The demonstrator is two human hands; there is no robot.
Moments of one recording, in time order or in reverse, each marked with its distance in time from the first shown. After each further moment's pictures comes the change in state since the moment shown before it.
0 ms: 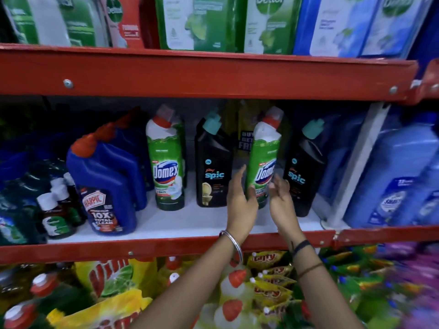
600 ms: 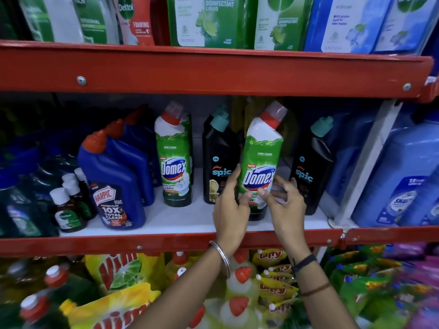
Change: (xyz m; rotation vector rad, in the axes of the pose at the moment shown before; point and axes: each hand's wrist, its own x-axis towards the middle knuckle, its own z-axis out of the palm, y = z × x) left_hand -0.025 0.016 -0.043 0.071 0.051 -0.044; right_hand -0.036 -0.026 0.010 0.015 0.163 -0.095
